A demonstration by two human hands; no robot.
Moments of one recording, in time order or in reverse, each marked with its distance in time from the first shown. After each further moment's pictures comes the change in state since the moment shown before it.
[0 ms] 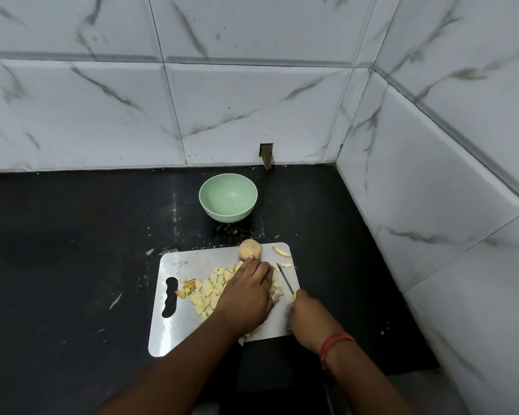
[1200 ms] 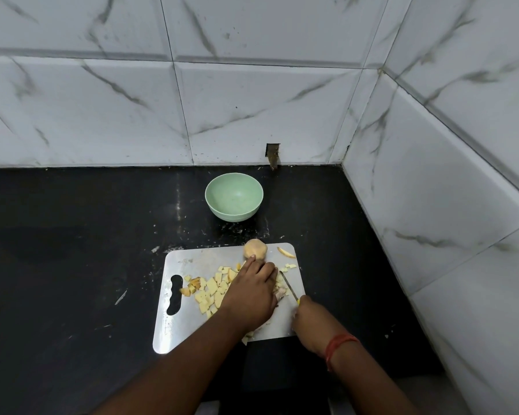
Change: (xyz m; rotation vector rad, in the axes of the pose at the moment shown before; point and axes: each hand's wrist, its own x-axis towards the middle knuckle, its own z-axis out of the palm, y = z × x) left_hand 0.002 -0.004 0.000 -0.027 -0.095 -0.029; right_hand -0.003 0.001 -0.003 -0.032 -0.084 -0.046
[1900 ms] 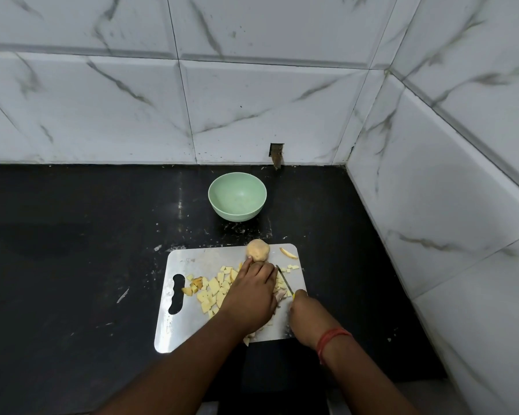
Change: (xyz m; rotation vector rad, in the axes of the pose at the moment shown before) left_hand -0.003 -0.002 0.006 0.017 0.044 -0.033; right_hand 0.014 -0.016 0.003 -0.091 0.015 0.048
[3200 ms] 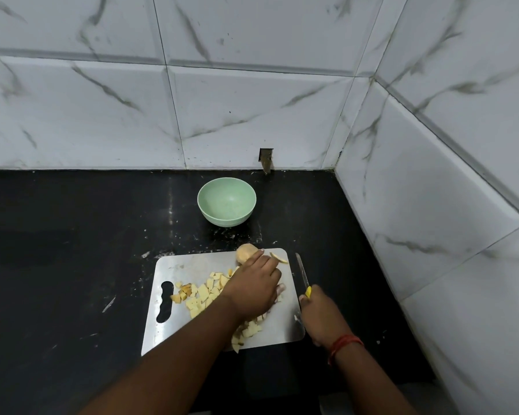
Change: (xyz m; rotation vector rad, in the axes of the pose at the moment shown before) left_hand 0.039 0.002 -0.028 0.110 -0.131 0.193; right_hand -0.004 0.031 -0.019 0.471 0.194 0.084
